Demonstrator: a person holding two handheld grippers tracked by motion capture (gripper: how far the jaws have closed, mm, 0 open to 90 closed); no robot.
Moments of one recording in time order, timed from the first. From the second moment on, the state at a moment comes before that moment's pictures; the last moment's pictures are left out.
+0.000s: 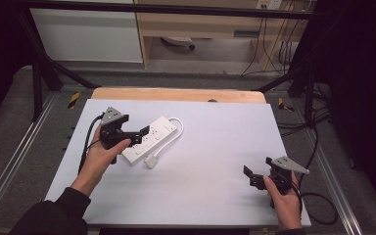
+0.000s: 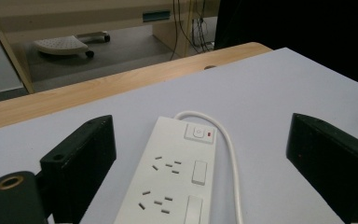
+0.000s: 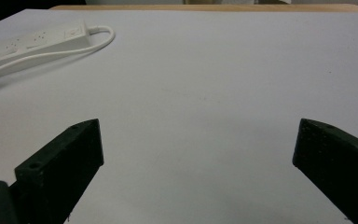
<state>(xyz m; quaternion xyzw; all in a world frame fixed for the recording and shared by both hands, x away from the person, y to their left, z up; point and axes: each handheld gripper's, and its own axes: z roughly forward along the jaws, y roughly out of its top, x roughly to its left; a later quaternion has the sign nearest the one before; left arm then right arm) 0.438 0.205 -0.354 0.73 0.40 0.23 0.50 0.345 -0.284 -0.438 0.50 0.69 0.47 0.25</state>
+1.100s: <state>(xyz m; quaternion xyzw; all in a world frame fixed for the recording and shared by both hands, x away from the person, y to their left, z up) 0.459 0.179 -0.386 0.77 0.39 0.24 0.44 0.345 -0.285 -0.438 0.50 0.69 0.47 0.24</state>
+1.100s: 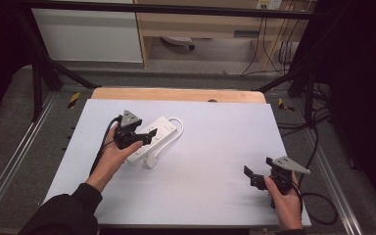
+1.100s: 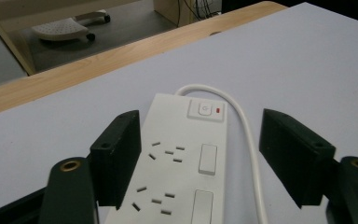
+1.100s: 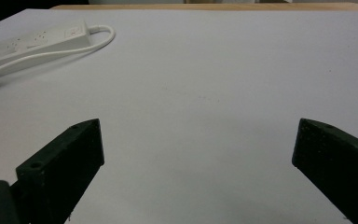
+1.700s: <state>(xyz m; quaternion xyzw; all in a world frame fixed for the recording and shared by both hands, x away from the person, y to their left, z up) 0.462 0.178 -0.393 0.77 0.40 0.22 0.45 0.345 -0.286 -0.438 0.50 0.69 0.47 0.24</state>
